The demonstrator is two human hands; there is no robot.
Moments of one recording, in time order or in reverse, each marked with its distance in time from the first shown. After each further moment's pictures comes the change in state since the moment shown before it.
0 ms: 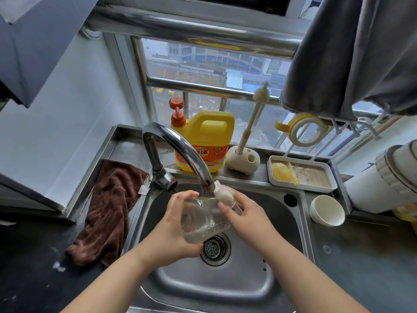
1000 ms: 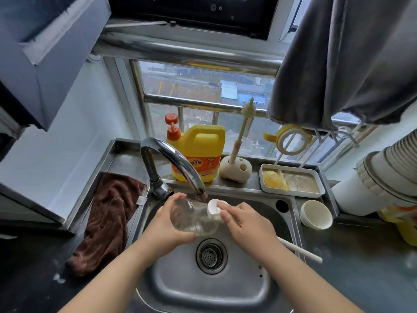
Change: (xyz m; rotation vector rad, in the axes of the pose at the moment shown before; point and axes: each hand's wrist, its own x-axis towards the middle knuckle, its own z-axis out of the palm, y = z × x) left_hand 0.015 0.000 -0.007 -0.114 0.095 -0.248; right_hand -0.014 -0.006 -0.016 -0.553 0.023 -0.049
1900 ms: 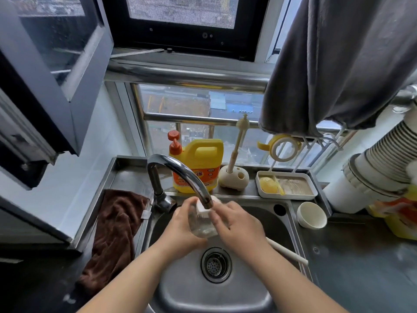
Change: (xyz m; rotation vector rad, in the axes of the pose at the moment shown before) left_hand 0.016 0.007 0.003 0.133 -0.089 0.107; right_hand -0.005 -0.045 -0.004 -0.006 0.150 -0.070
